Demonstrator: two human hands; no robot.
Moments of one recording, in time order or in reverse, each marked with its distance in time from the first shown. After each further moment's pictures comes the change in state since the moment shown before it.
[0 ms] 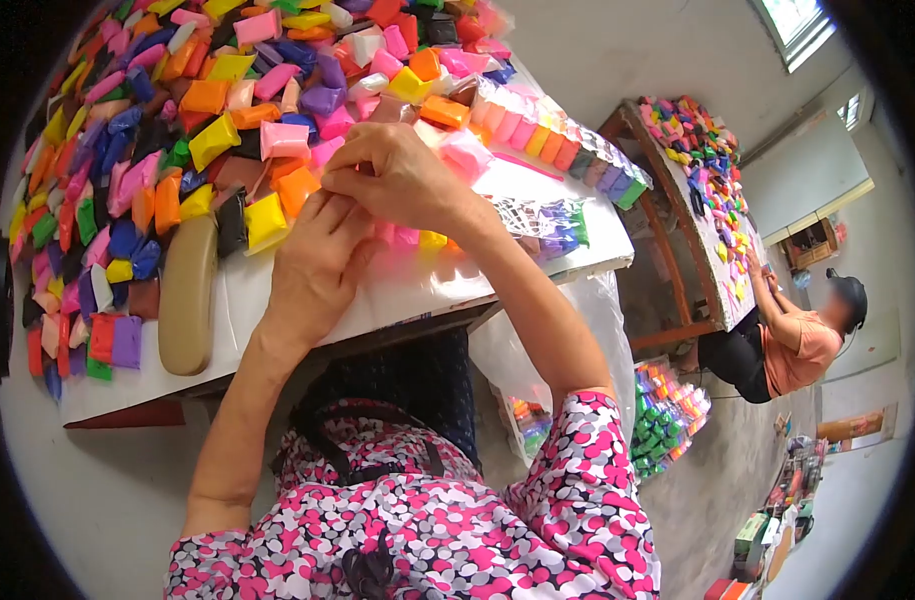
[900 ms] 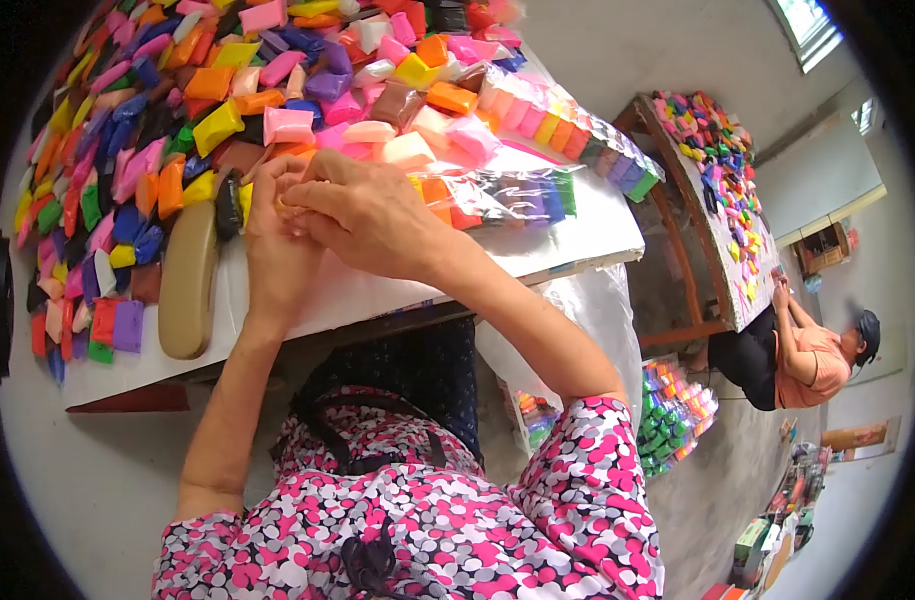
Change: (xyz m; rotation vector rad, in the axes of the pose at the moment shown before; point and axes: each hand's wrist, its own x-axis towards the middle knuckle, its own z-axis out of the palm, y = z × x) left_hand -0.003 -0.002 -0.001 -0.566 0.386 -0.526; right_hand -0.023 -0.017 0.039 -0.034 0.153 -0.280
